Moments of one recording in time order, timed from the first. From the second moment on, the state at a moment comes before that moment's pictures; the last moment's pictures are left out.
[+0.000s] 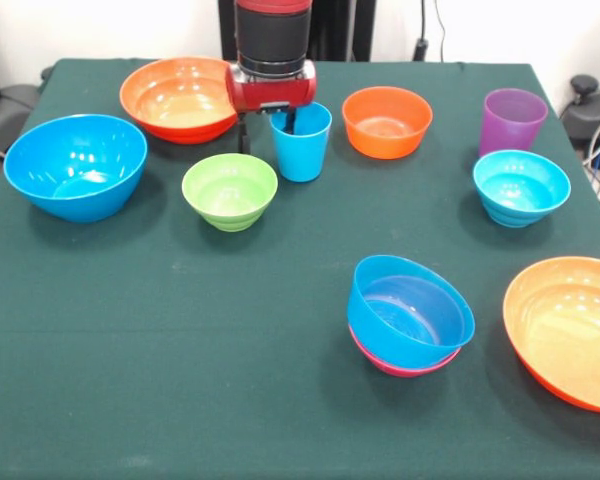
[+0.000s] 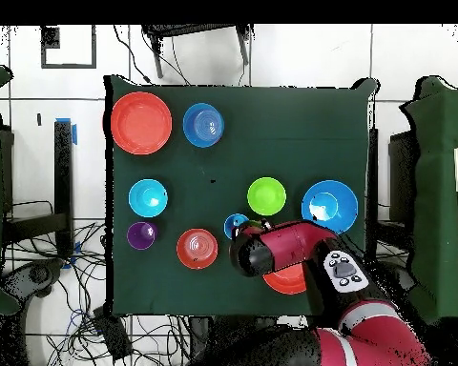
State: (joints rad) arm -0.49 -0.53 0.18 1.82 -0.74 0.20 1.80
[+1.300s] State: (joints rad) arm -0.42 -0.60 0.06 1.82 -0.74 -0.06 1.80
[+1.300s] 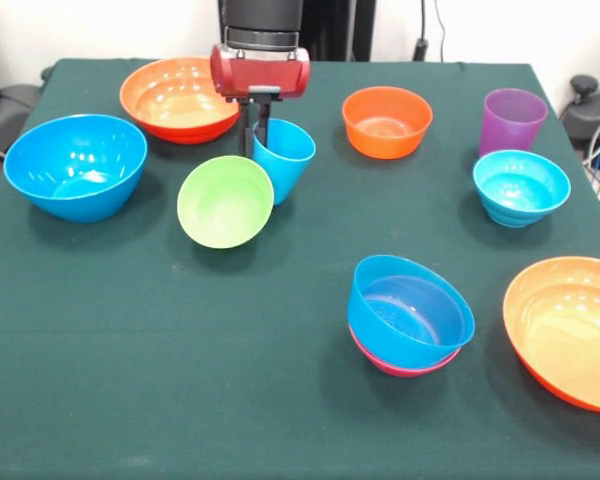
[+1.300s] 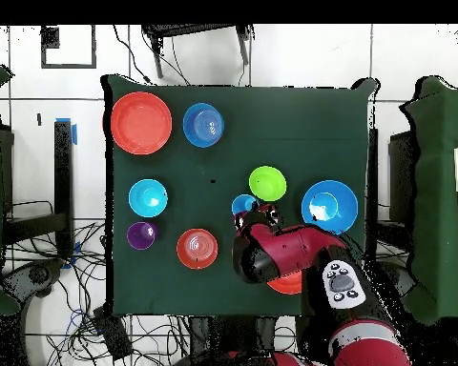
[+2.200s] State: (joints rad) arm -0.28 -0.61 0.04 1.90 -0.59 -0.06 1.81
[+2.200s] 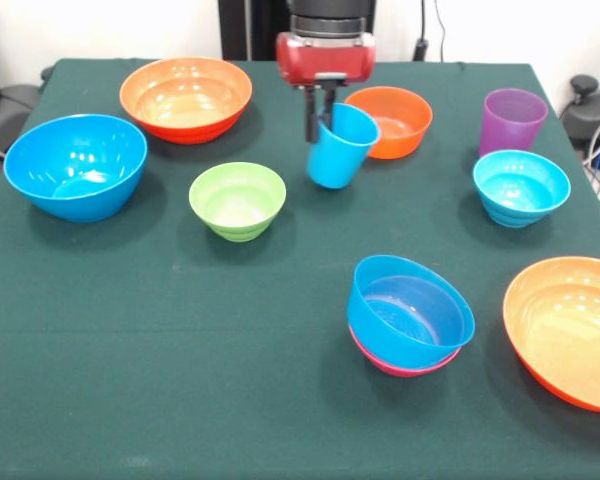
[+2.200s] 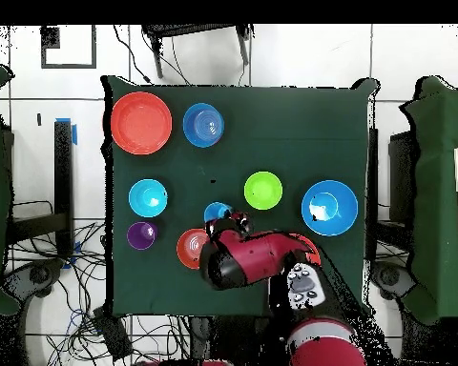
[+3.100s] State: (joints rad) arm -0.14 -0.57 -0.06 1.90 -0.46 -0.14 1.82
